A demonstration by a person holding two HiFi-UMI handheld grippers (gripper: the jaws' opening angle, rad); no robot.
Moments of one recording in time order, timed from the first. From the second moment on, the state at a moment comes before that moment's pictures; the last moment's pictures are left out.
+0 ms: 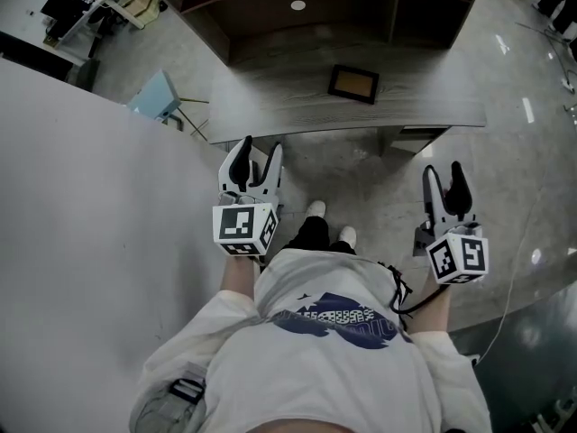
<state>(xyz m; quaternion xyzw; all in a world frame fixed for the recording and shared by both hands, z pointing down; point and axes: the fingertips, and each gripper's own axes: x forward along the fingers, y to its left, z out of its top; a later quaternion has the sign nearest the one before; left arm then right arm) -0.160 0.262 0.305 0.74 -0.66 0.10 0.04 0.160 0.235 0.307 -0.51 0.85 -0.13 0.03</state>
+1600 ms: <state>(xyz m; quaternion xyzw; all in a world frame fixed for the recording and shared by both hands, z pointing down) -0.228 0.031 0.315 0.83 -0.54 0.10 0.04 0.050 0.075 0.297 -0.60 0.79 -0.14 0.02</state>
